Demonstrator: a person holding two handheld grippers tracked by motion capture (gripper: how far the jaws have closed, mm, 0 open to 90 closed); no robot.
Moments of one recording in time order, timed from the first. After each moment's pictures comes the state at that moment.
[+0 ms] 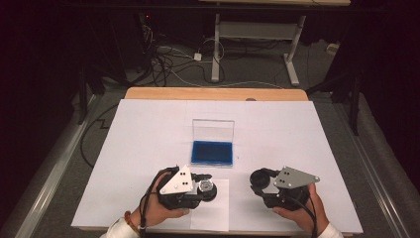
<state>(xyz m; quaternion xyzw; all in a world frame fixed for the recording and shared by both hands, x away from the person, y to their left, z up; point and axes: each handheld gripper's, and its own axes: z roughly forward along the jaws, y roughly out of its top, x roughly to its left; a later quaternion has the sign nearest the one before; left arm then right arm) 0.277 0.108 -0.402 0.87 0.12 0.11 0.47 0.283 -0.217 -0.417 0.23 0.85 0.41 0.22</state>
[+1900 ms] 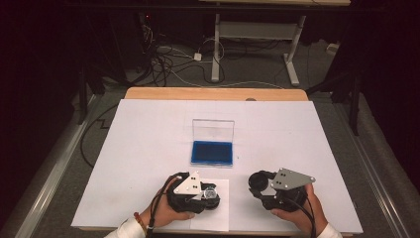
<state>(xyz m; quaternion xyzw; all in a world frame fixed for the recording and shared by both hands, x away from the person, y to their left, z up) 0.292 0.094 -0.447 0.89 0.12 0.05 0.44 0.283 -0.213 -0.423 0.23 0.86 0.40 0.21</state>
